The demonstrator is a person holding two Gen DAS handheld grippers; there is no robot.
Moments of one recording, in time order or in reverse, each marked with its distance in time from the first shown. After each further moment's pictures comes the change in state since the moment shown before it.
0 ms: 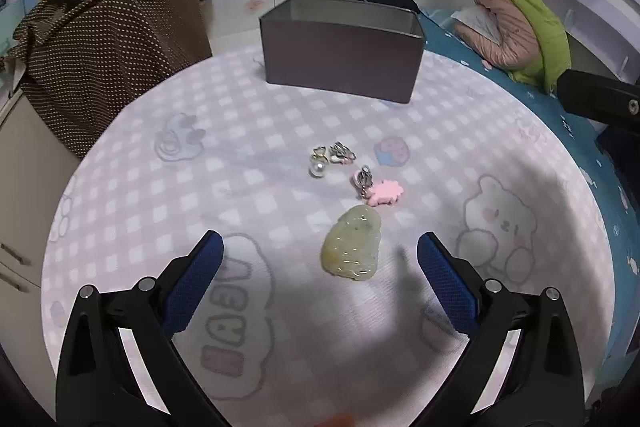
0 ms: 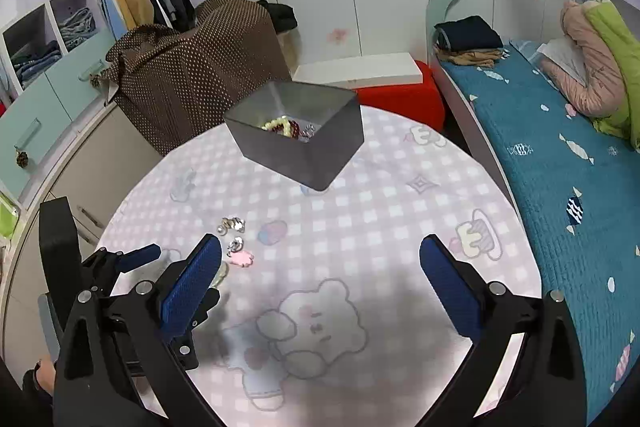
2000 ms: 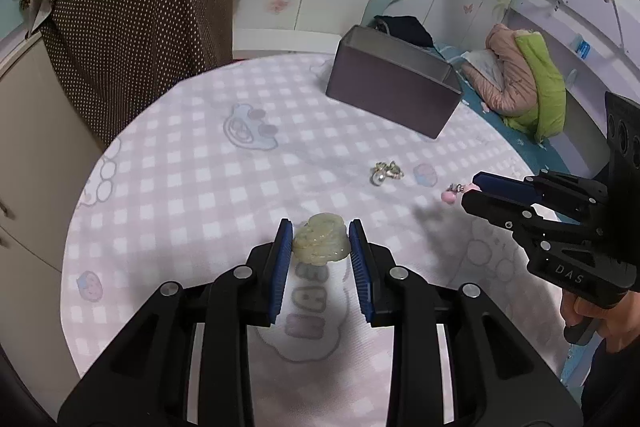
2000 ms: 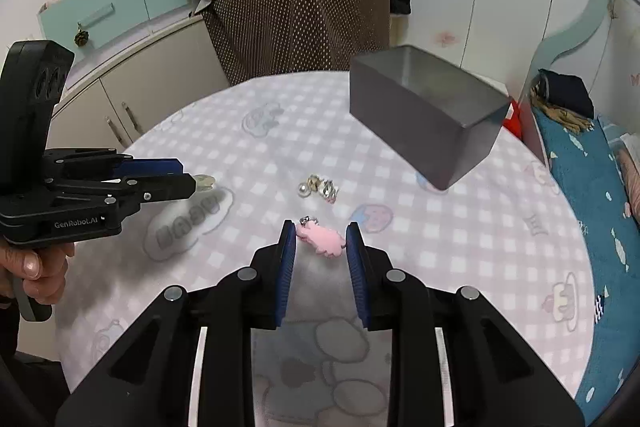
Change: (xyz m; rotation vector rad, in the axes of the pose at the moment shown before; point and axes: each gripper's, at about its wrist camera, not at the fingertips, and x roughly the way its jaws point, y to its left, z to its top) left arm -0.052 0.068 -0.005 -0.180 -0.051 -0.080; right arm 0.044 0.069 -0.025 -0.389 0.059 0.179
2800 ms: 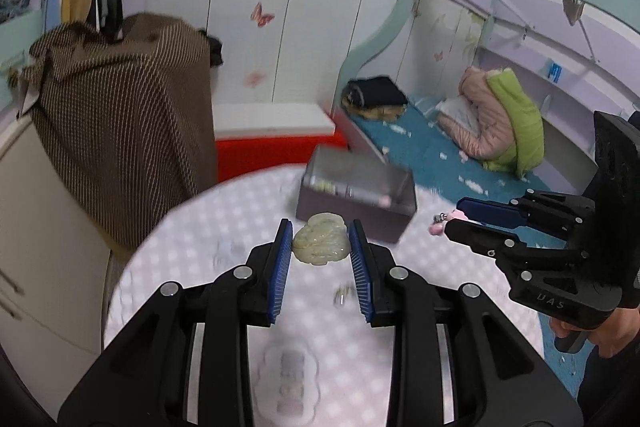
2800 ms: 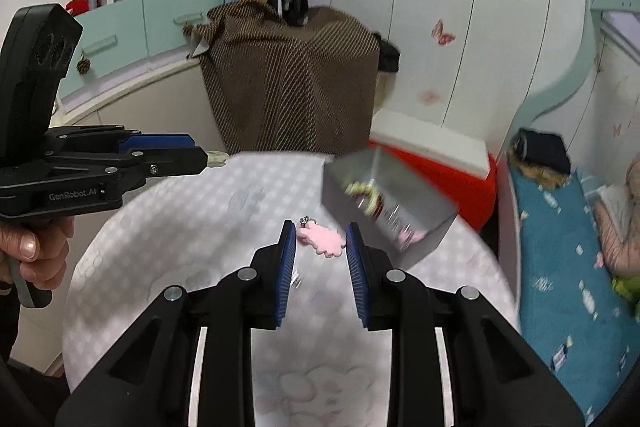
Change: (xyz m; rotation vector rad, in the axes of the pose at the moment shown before) left arm -0.052 -0.027 0.091 0.093 -0.227 -0.045; right arm -0.052 -0.012 0.065 -0.078 -0.163 -0.074
